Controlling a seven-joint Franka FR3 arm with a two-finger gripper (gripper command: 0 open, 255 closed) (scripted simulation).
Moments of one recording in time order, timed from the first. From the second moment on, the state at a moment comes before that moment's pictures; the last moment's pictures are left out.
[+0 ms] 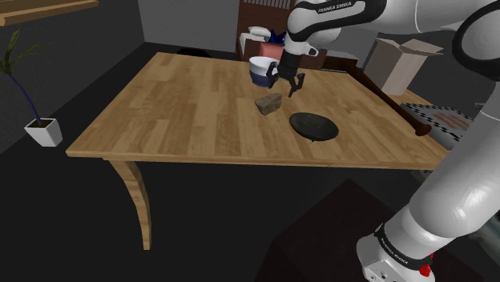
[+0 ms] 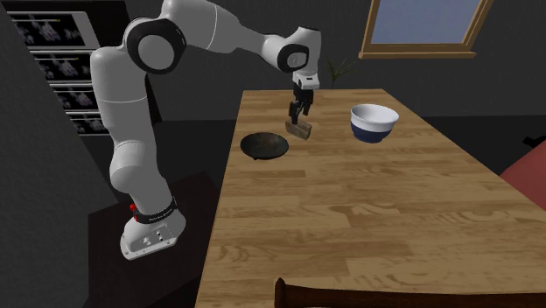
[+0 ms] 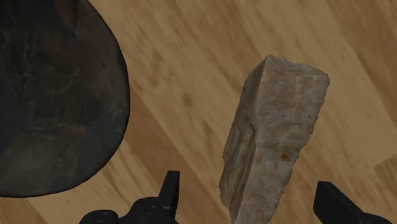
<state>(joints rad) -0.21 0.16 0.11 -1.78 0.07 1.97 1.11</state>
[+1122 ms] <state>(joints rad) -0.20 0.19 0.12 -1.82 0.07 2.13 1.13</state>
